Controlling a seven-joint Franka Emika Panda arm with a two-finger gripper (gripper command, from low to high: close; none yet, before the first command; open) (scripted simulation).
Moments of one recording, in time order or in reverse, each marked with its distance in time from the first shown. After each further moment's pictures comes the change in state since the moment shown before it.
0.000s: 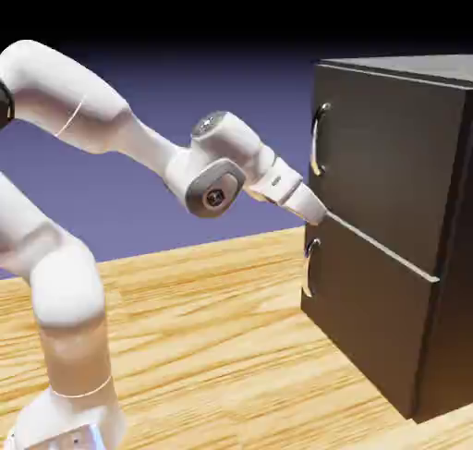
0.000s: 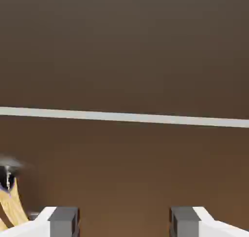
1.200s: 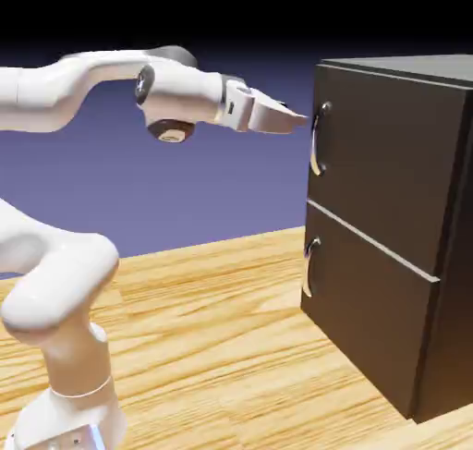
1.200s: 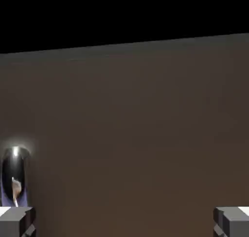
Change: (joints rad) arm -0.618 -0.422 0.727 0.252 1.566 -0.105 -0.871
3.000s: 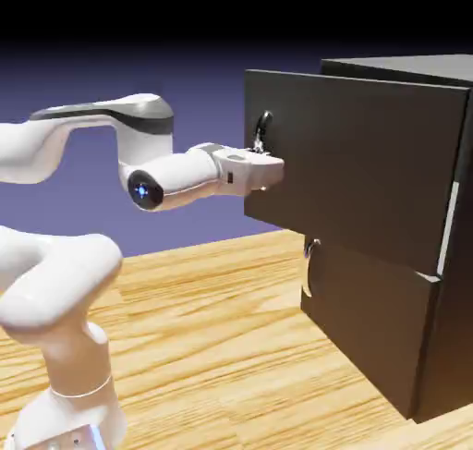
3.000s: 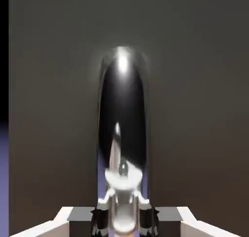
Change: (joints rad) arm -0.024 -0.362 -0.151 -0.449 0.539 -0.870 -0.659
